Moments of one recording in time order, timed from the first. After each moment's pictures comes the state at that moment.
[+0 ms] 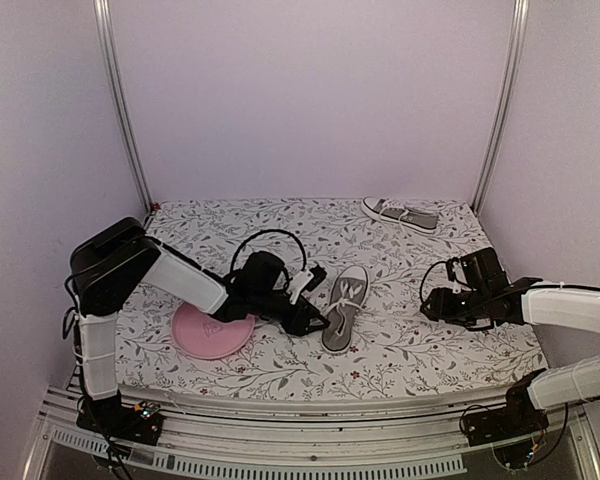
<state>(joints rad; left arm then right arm) -0.83 2.05 1.01 0.39 0.46 -0.11 0.41 1.20 0.51 -0.21 -0.06 0.53</state>
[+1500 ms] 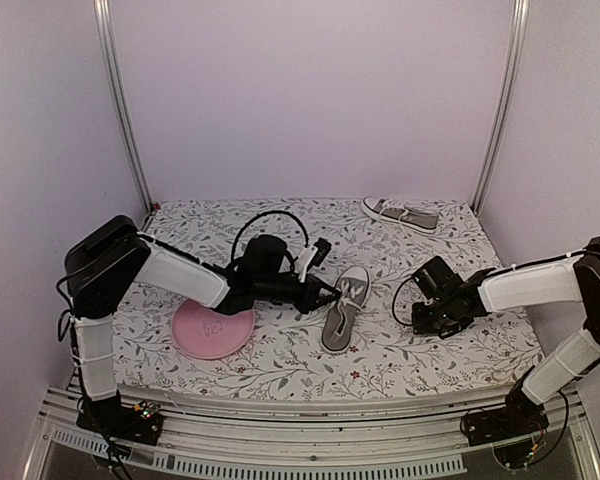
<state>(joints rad) -0.86 2.01 1.08 0.51 0.44 -0.31 0.63 1.51 0.67 -0.31 0.26 0.57</state>
